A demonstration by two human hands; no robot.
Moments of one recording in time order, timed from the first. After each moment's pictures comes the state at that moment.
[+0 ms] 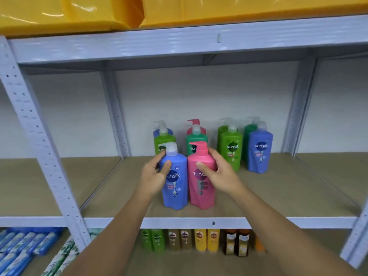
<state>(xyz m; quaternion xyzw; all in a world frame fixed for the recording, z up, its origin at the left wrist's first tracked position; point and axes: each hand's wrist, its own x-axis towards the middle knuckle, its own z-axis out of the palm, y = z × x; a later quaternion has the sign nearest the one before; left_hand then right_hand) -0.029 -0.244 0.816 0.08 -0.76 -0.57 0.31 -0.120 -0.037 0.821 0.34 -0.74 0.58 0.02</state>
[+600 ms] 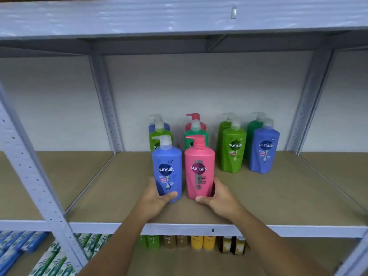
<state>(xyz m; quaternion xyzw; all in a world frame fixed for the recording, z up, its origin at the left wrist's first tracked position) -0.055 -0.272 0.729 0.15 -0.82 -0.52 0.16 -0.161 -0.044 0.728 0.26 -0.81 0.51 -0.07</state>
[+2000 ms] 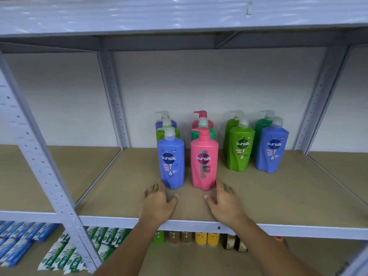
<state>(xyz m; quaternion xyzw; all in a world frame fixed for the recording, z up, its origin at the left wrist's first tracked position) -0.058 -0.276 0.691 0.22 -0.94 -0.20 0.17 -0.152 -0.051 0.704 0.26 -0.93 0.24 0.07</state>
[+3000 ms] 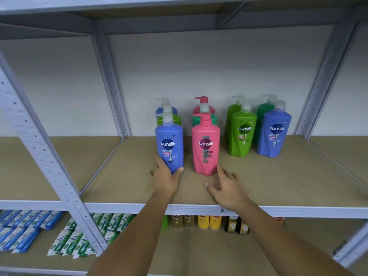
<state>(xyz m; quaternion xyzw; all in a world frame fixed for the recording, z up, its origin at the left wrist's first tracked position) -0.087 -0.264 0.711 0.29 -0.87 -0.35 0.22 -0.146 -0.045 0.708 0.25 -0.95 0.18 0.02</state>
